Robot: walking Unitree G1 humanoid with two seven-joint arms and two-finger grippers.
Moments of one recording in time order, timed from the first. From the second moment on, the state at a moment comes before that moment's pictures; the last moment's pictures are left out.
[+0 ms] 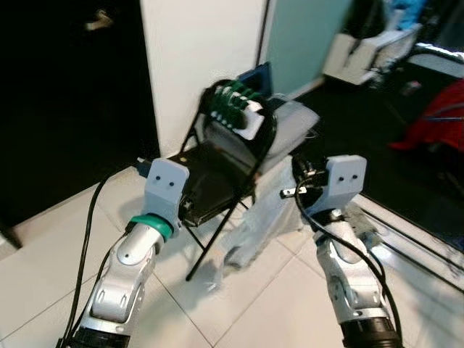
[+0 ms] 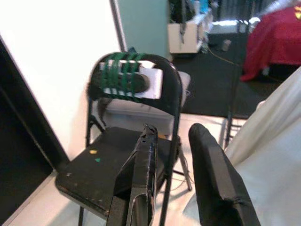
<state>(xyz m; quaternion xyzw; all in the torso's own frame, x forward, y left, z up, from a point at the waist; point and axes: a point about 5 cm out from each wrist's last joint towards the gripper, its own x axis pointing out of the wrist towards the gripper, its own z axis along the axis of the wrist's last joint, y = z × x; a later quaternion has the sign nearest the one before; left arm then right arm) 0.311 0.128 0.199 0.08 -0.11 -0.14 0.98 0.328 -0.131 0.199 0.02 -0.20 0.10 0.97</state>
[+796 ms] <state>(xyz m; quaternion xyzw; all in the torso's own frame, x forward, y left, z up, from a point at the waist) 0.310 0.127 0.201 0.07 -0.13 -0.15 0.98 0.328 -0.131 0.201 0.01 -0.21 0.10 0.97</state>
